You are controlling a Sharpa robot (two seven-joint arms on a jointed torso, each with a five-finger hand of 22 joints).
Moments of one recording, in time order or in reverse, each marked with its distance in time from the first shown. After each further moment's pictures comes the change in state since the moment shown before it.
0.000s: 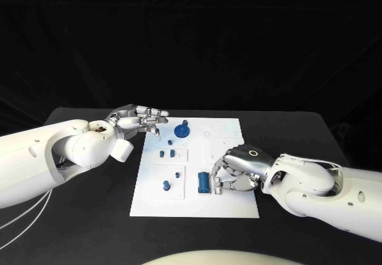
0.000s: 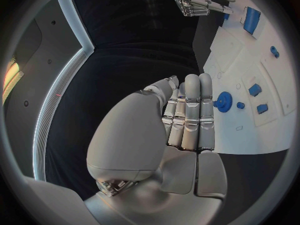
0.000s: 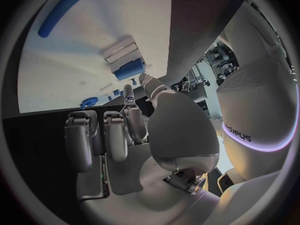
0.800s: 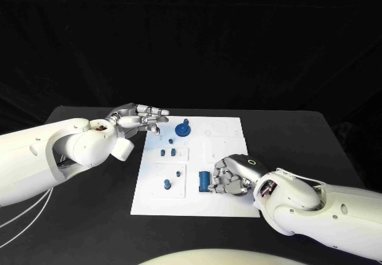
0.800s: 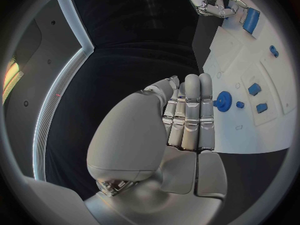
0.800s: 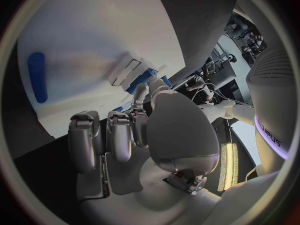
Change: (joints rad) left arm 0.000 -0.001 0.000 0.000 -0.001 0.000 0.000; left_hand 0.000 0.000 0.000 0.000 0.000 0.000 0.000 0.000 0.000 0.000 0.000 0.000 0.000 0.000 0.000 0.000 -0.001 0.000 0.000 0.000 0.000 0.001; right arm -0.096 0.069 0.000 0.012 0.097 -0.108 -0.340; right_hand 0.031 -0.005 -0.182 0.194 0.021 -0.077 -0.107 0.528 0.422 0.044 -0.088 0.072 0.000 0.001 -0.080 0.003 0.000 -0.016 -0.002 -0.063 0.036 0.001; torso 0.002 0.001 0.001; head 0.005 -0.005
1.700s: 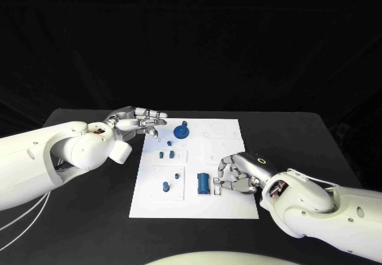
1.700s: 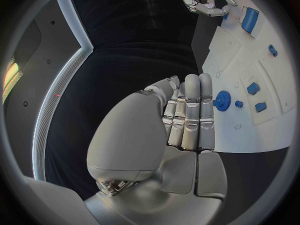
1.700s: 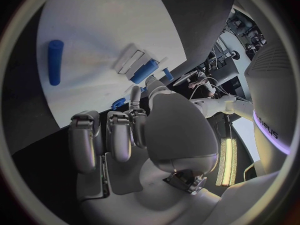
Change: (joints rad) left arm 0.000 -0.001 -0.003 -0.002 0.000 0.000 -0.004; left_hand 0.000 0.000 0.003 -0.003 0.000 0.000 0.000 0.000 0.000 0.000 0.000 0.006 0.000 0.000 0.000 0.000 -0.001 0.000 0.000 0.000 0.000 0.002; right arm 0.008 -0.072 0.009 0.050 0.002 -0.048 0.000; right_hand 0.028 0.021 0.001 0.014 0.017 -0.140 0.045 -0.131 -0.044 0.001 0.026 0.012 0.000 0.001 0.016 0.006 0.000 0.000 0.003 -0.002 0.000 0.000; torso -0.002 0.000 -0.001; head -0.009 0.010
